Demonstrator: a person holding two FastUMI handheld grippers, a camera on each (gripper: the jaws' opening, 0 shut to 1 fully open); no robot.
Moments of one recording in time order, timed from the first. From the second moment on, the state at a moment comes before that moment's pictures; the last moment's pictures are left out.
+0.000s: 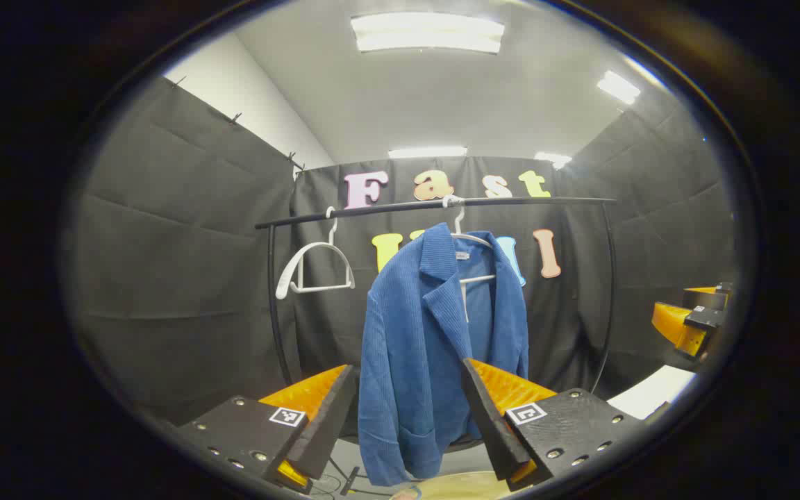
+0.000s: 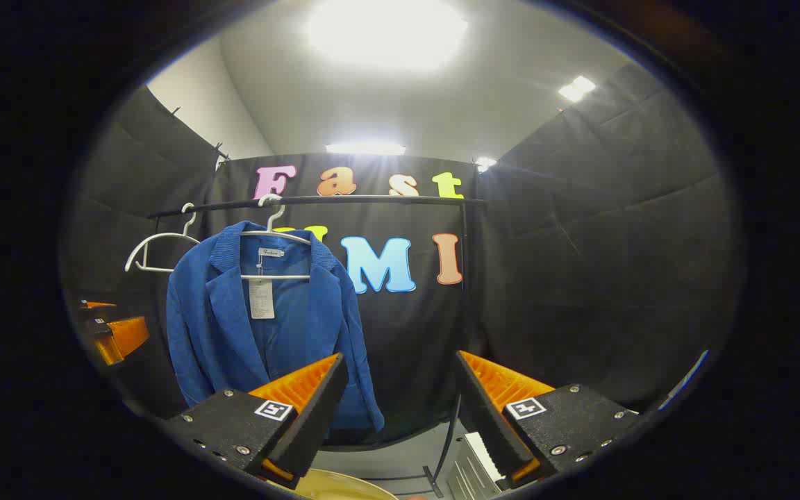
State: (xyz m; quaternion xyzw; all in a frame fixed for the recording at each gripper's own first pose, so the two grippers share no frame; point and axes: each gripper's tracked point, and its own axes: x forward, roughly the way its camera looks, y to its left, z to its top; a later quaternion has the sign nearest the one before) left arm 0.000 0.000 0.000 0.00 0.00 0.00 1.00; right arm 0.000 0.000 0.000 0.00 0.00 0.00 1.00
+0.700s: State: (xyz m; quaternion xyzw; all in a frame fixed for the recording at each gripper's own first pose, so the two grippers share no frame) left arm -0.003 0.000 0.001 0.00 0.00 0.00 1.00; right arm 0.003 0.002 -0.001 0.00 0.00 0.00 1.00
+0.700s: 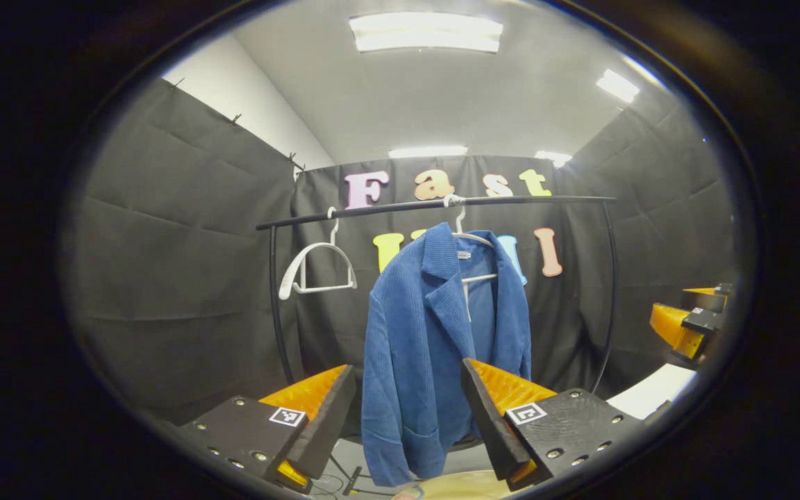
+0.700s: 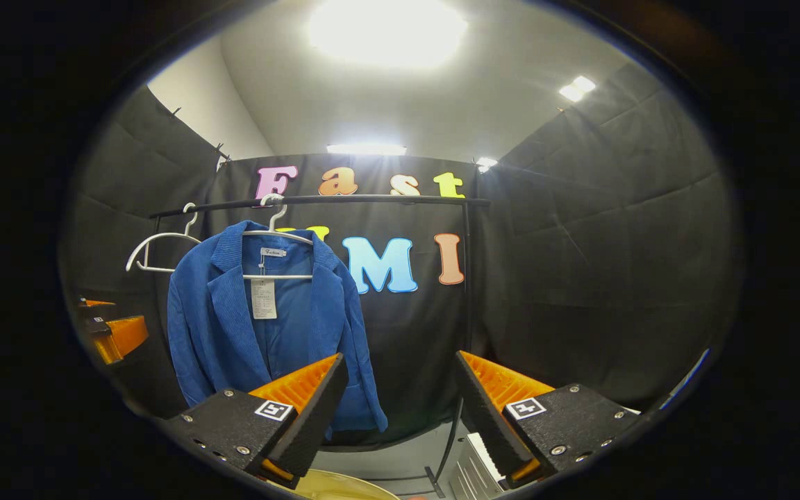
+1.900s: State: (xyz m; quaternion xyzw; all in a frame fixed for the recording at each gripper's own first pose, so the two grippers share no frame) left arm 0.079 -0.046 0.061 0.00 -0.05 0.04 1.00; right arm 0.133 0.036 0.046 0.03 -0.05 0.10 0.99
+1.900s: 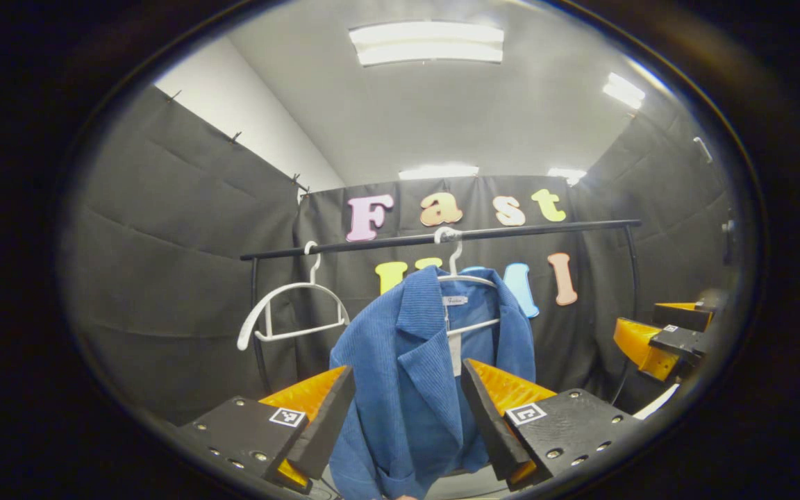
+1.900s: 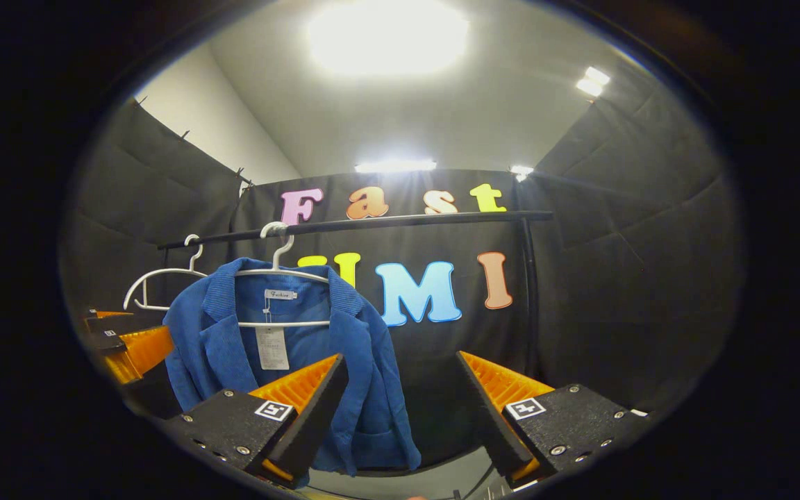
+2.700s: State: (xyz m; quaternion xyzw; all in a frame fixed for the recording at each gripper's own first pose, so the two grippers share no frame) left arm 0.167 -0.061 0.034 0.00 -0.03 0.11 0.99; right arm 0.253 0.100 0.038 0.08 -0.04 0.22 0.97
